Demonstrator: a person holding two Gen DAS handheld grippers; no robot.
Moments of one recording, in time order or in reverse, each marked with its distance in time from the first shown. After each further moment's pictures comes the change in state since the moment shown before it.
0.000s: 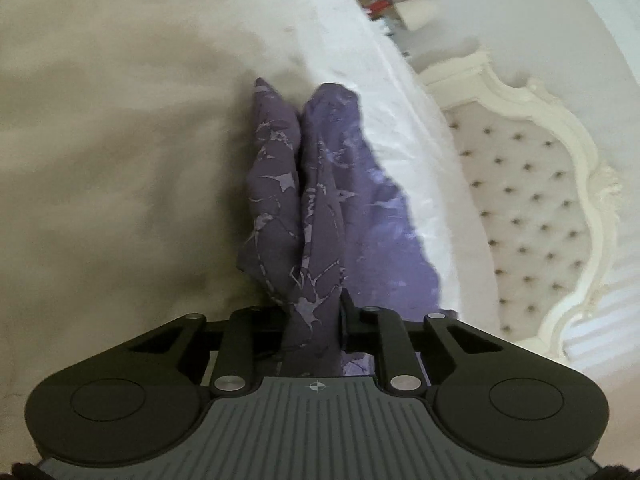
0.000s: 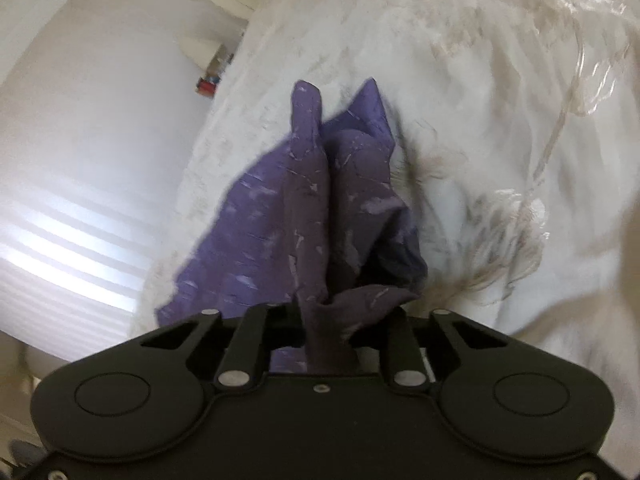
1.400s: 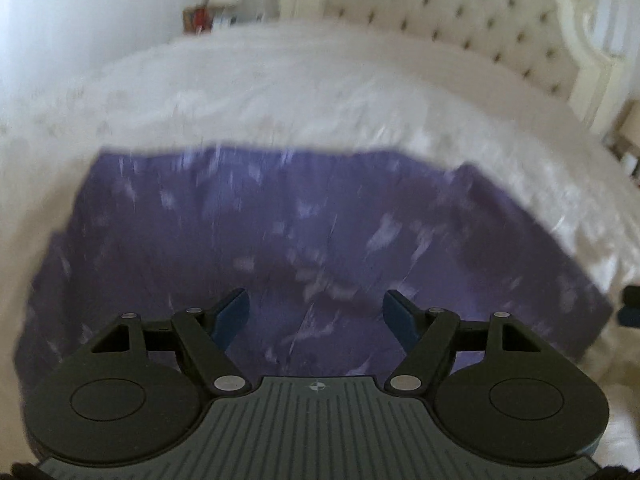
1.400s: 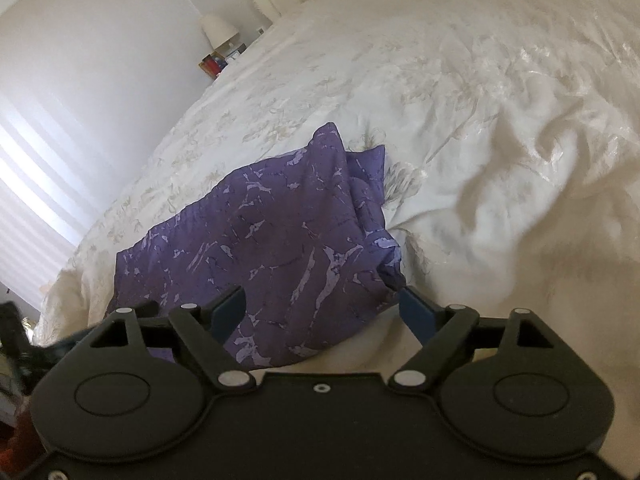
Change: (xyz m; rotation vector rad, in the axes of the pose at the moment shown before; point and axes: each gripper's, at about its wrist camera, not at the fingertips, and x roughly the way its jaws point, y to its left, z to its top) left arm 0.077 -0.116 -0.148 0.903 0.053 0.352; right arm -0.118 0.033 -0.094 -0.325 -0.065 -0.243
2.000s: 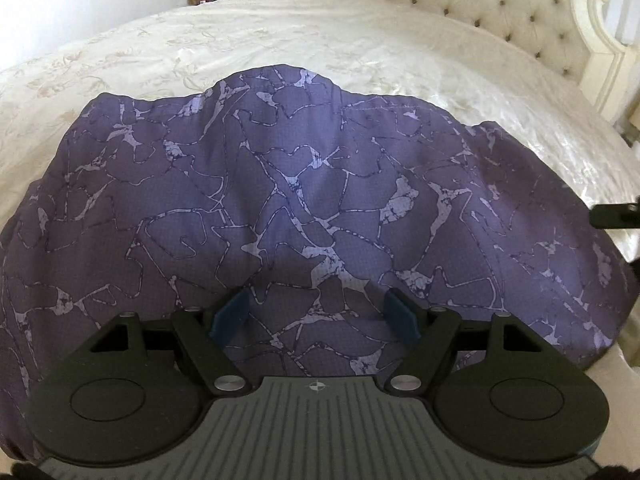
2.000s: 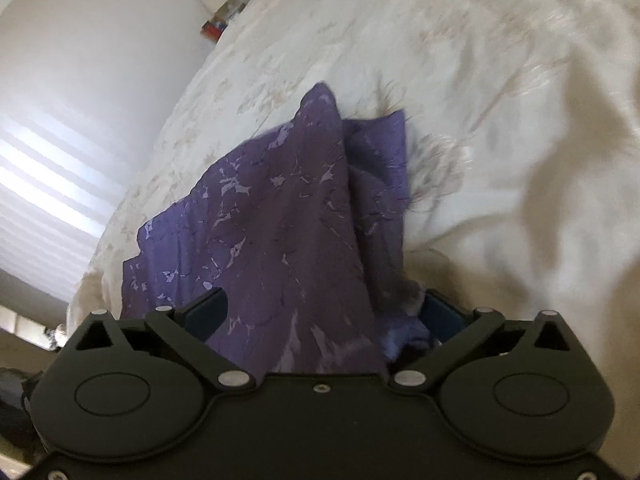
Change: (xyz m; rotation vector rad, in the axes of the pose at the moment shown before) left arm 0.017 0.012 -0.024 -0.019 0.042 -0.006; right arm 0.108 -0.031 0.047 0.096 0.185 0.146
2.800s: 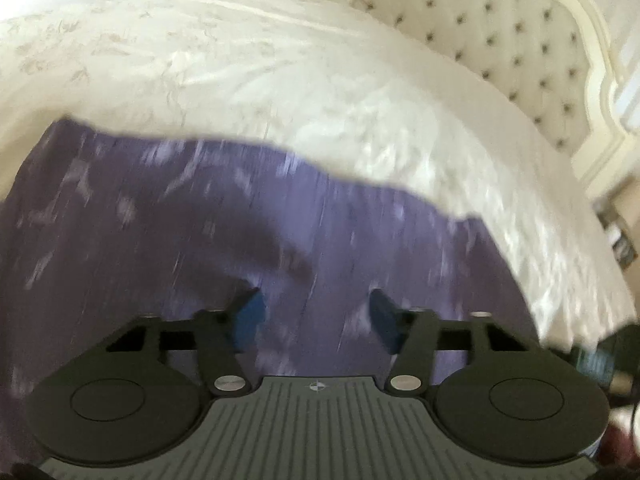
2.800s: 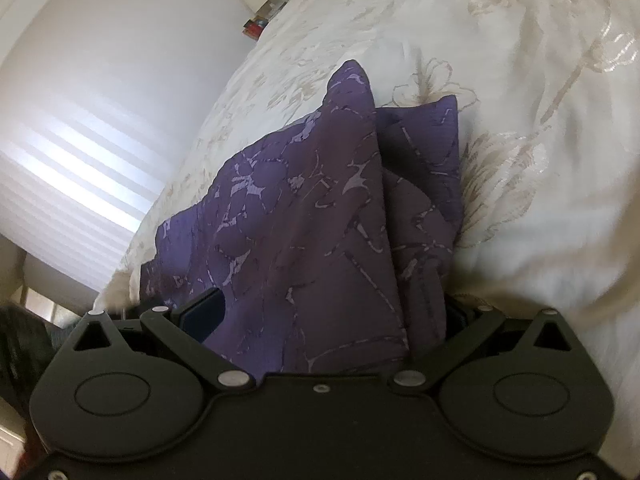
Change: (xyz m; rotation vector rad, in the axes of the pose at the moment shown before) left arm 0.010 0.011 0.075 -0.216 -0.020 -0.138; right arm 0.040 -0.014 -0.001 -0.046 -0.025 0.144
